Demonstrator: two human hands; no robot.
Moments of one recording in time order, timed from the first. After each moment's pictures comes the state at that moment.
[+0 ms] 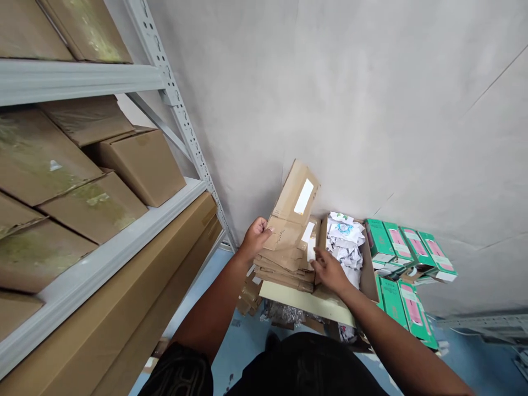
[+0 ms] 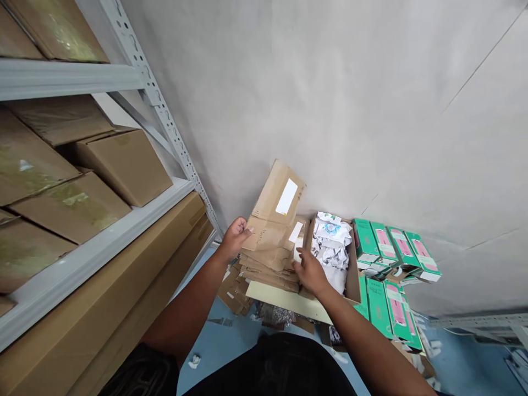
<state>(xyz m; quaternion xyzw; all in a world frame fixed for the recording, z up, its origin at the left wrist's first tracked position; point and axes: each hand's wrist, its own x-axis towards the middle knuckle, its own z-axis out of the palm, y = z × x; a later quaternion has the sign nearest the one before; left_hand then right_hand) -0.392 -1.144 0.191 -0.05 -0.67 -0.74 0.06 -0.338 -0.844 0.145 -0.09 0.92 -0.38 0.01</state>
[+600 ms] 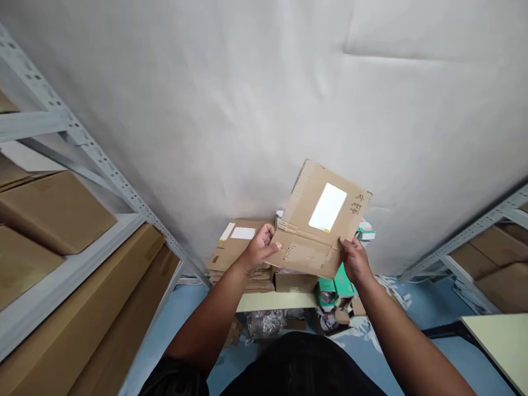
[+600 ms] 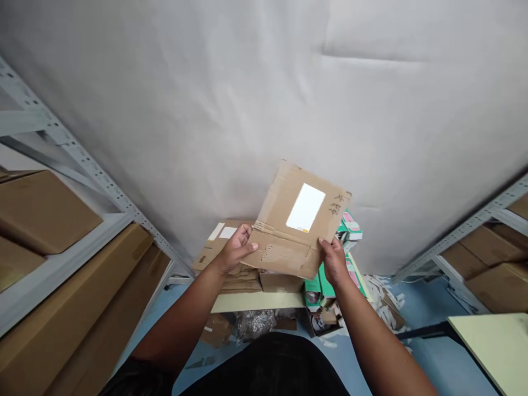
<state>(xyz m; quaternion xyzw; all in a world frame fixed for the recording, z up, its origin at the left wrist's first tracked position) -0.326 -0.955 0.273 -0.24 -0.60 -0.75 -0.13 -0.253 -0.658 0.222 0.13 0.55 -0.79 -0.24</state>
